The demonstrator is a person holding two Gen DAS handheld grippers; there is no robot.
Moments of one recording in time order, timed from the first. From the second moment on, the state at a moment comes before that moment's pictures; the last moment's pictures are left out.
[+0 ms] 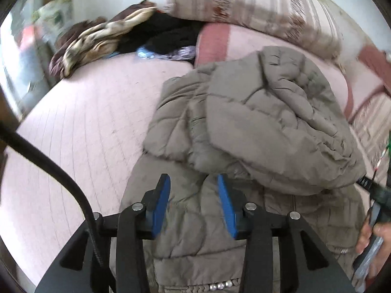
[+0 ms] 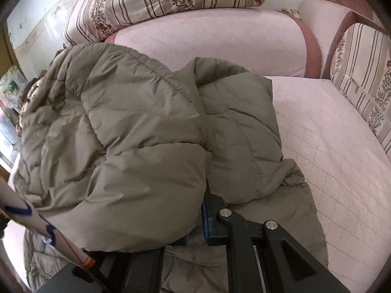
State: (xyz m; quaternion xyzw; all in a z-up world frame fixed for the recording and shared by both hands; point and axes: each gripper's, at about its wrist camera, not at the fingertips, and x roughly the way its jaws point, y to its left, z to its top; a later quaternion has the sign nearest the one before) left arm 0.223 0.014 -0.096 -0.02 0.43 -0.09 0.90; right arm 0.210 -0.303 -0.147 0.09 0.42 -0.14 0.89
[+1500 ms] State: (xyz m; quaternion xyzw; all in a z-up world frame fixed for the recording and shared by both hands) left arm 0.261 0.078 -0.105 -0.04 0.48 -0.05 0.88; right arm 0.369 -0.198 -0.144 0.04 0.52 -0.15 0.84
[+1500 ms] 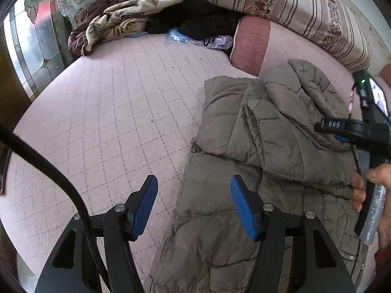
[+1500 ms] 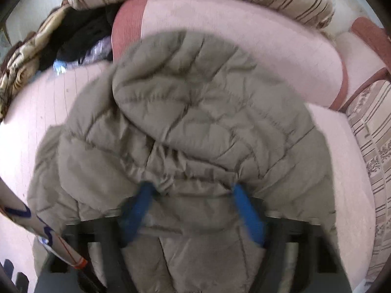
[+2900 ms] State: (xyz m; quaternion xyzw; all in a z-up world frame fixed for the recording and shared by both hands) left arm 0.265 0.085 -0.114 -0.08 0.49 -0.08 0.86; right arm 0.299 -0.356 -0.133 0.39 0.40 -0.18 0.81
